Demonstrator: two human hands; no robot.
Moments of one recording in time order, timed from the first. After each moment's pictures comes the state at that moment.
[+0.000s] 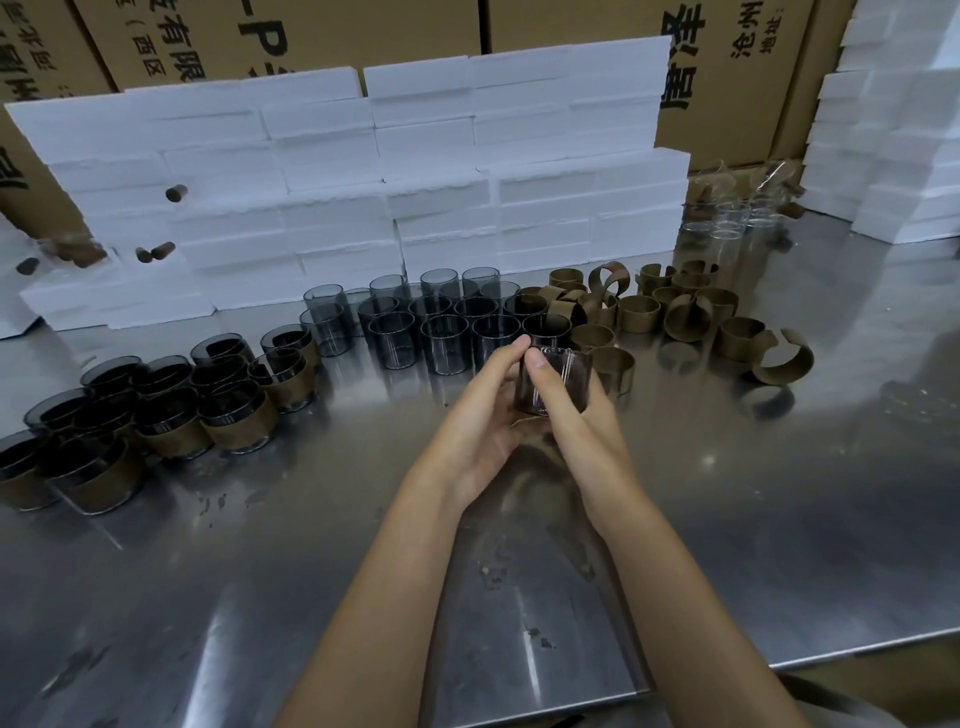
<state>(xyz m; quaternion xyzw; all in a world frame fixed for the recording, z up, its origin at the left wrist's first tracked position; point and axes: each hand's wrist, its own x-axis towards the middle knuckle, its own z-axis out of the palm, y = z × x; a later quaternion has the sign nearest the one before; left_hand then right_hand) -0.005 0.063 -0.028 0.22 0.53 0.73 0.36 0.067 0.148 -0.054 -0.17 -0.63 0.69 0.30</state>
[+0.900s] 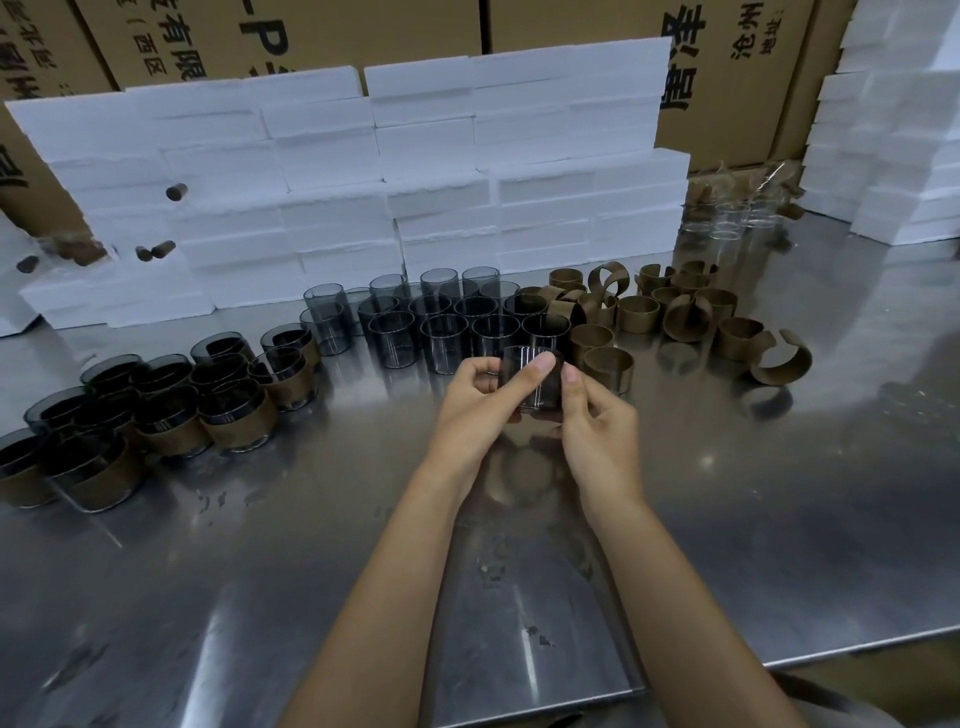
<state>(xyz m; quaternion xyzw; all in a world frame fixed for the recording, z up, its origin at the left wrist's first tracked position) -0.014 0.069 -0.043 0.20 0.66 0.70 0.18 0.063 0.149 -0.062 -0.24 -0.60 0.66 0.39</state>
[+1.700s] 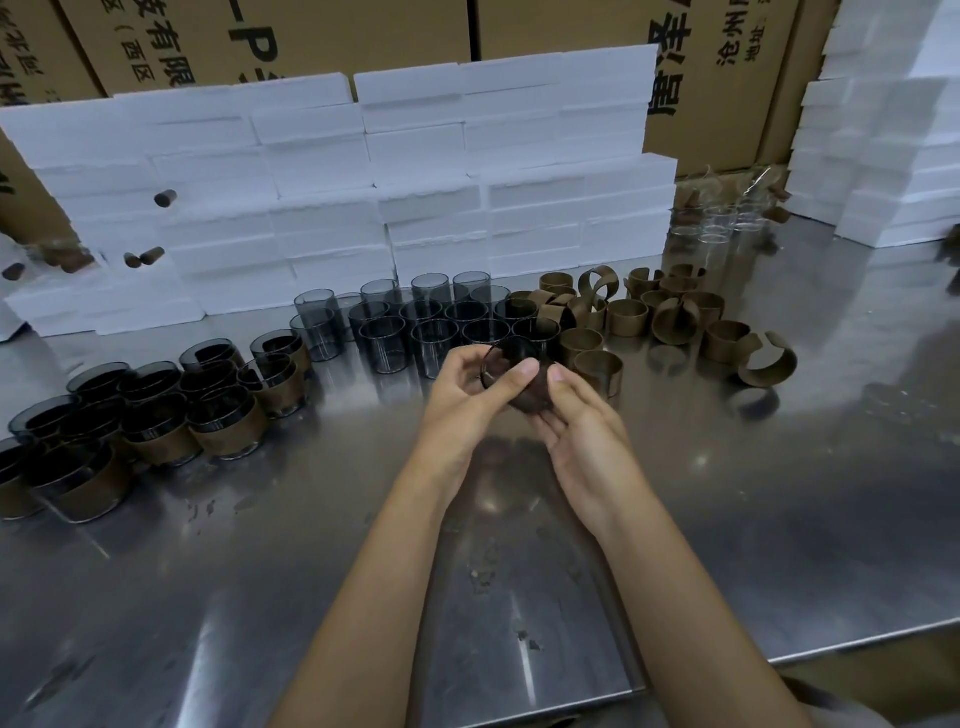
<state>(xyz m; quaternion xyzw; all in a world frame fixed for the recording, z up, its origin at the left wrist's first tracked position) -0.013 0.066 -0.038 0.22 0.62 0.74 0.16 0.066 0.154 -0.053 -0.14 -0.39 0.86 0.29</state>
